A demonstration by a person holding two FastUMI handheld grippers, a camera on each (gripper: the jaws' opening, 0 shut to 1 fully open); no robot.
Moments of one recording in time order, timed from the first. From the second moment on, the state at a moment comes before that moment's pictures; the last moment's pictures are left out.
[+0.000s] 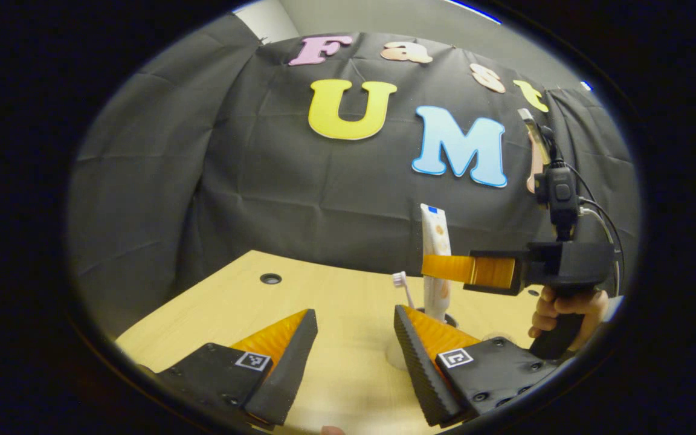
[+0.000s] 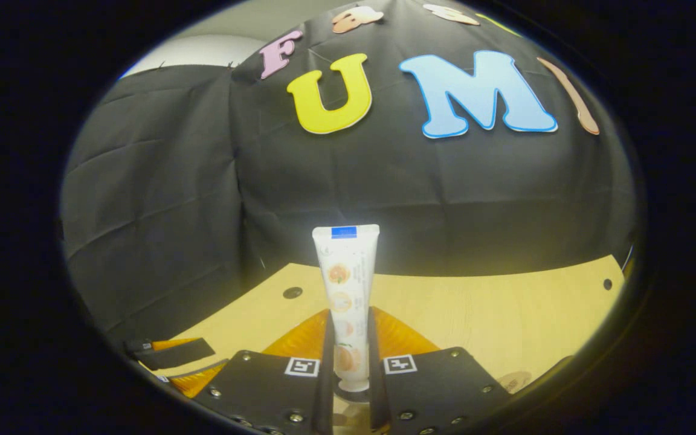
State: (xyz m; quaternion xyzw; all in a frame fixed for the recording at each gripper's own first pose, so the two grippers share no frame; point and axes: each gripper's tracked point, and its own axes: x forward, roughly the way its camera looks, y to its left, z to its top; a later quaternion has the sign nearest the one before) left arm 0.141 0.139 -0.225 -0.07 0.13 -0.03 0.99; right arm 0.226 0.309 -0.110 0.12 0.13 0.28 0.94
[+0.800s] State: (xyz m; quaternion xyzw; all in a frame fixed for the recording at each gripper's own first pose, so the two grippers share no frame) left arm 0.137 0.136 -0.228 -0.07 0.13 -0.04 0.99; right arm 0.216 0.295 -0.132 0.12 0.17 0.25 0.95
